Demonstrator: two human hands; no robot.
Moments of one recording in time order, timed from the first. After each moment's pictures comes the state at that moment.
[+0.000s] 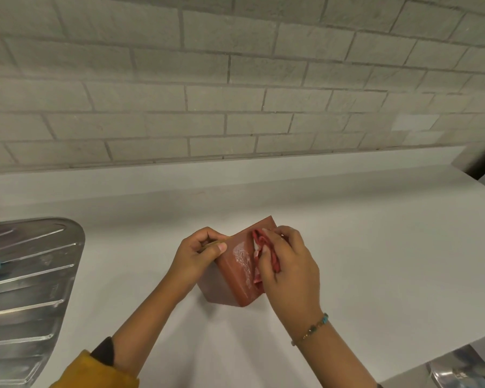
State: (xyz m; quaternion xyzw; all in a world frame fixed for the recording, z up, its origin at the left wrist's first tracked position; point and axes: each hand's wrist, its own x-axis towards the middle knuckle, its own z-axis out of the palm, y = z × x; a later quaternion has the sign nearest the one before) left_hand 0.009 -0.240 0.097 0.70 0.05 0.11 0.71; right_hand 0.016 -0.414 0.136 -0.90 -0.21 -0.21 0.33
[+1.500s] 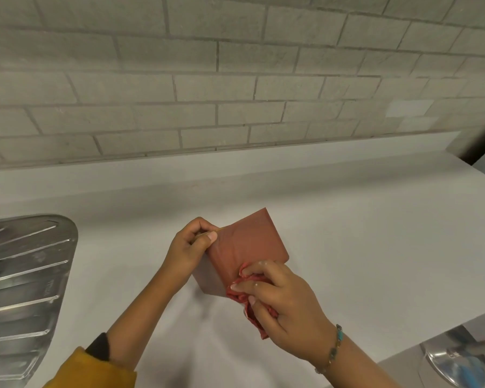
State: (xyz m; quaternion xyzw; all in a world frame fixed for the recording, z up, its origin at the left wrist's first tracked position) left_hand 0.010 -0.241 0.097 0.74 0.04 0.12 0.66; right_hand -0.014 -0.454 0.129 -0.83 -0.45 -0.08 0.31
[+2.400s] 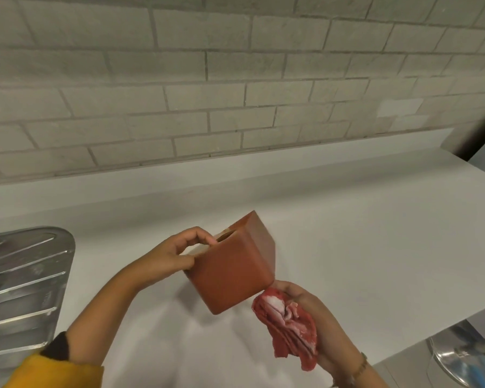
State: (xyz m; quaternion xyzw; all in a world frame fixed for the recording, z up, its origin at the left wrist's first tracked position) left_hand 0.003 -0.207 0.125 0.78 -0.07 -0.13 0.61; right_hand -0.015 -0.497 0.095 -0.56 -0.02 0.31 0.77
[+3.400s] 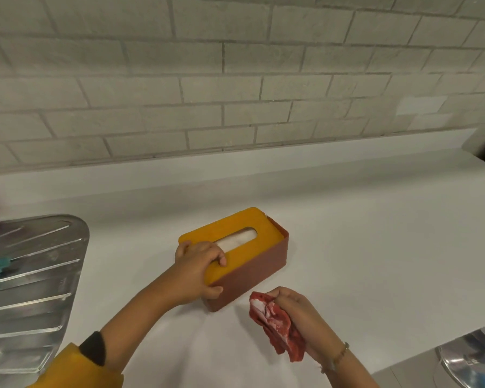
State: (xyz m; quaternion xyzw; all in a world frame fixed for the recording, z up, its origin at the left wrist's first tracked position) left_hand -0.004 -0.220 0.065 0.96 -0.07 -0.04 0.27; right_hand -0.005 -0.469 0.070 -0.67 0.03 0.35 0.65
